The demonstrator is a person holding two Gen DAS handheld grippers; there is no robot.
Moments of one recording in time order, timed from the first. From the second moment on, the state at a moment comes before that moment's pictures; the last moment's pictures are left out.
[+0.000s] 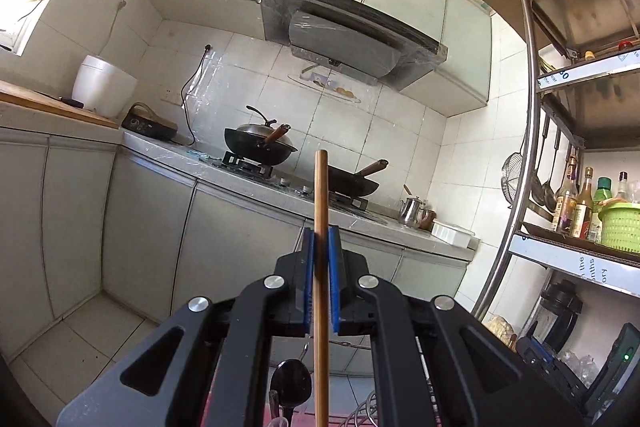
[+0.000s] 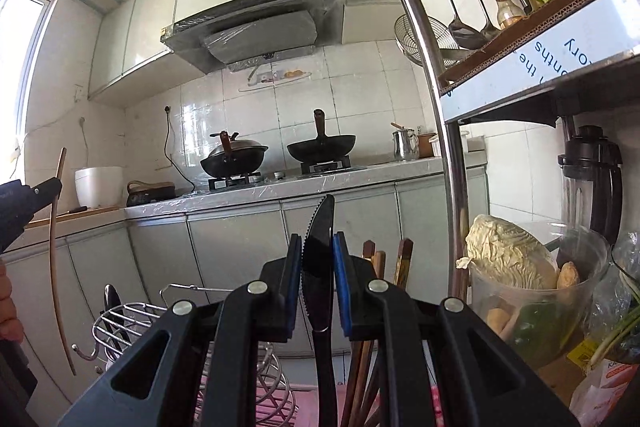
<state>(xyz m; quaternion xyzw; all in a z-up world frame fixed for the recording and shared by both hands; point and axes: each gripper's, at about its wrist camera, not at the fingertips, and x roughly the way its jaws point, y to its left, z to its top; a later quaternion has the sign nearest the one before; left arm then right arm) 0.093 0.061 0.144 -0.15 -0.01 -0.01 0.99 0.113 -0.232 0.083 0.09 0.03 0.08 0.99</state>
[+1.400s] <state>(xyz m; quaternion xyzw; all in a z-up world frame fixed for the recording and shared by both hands) 0.082 0.032 0.039 -0.08 0.09 -0.02 0.99 0.089 -0.222 0.005 0.10 0.17 0.09 0.98</state>
